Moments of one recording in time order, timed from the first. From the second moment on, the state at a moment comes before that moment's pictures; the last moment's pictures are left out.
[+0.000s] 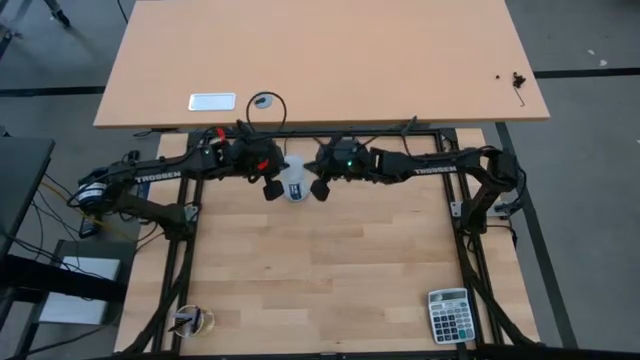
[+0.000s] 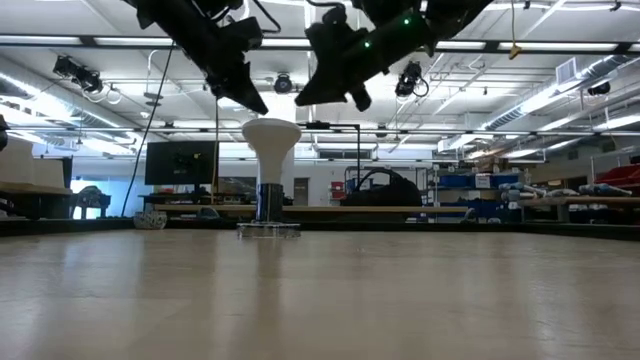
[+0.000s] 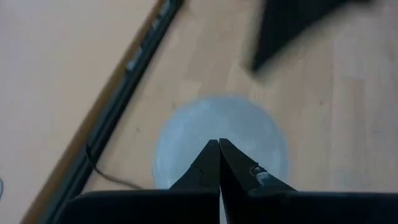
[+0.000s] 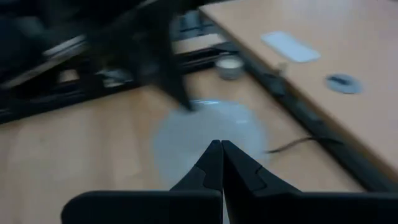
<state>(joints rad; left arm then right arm) 0.33 1.23 0.97 -0.41 -0.10 0.13 -0.20 1.71 1.24 0.06 0.12 0.13</state>
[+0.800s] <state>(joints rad) 0.35 1.29 0.98 -0.41 -0.15 0.12 -0.21 1.81 1.24 0.12 0.17 0.14</state>
